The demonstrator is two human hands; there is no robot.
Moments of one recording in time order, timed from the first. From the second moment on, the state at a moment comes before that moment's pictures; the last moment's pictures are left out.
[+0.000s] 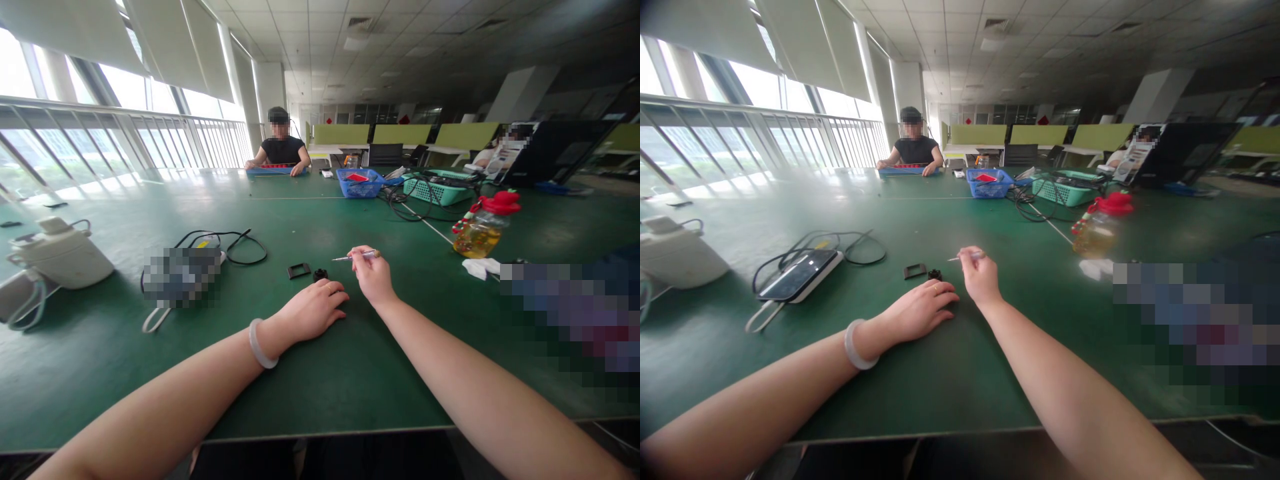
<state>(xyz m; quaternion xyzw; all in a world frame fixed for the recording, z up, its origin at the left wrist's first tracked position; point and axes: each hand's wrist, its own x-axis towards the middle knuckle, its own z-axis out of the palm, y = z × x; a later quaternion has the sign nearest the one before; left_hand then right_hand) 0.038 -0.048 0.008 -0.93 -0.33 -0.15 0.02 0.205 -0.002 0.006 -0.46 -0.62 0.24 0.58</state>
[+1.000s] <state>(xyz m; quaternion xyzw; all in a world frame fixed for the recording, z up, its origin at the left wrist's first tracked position) 0.020 -0.014 0.011 -0.80 -0.49 -0.34 -0.08 0.203 -0.005 0.006 -0.47 -0.64 0.24 0.57</state>
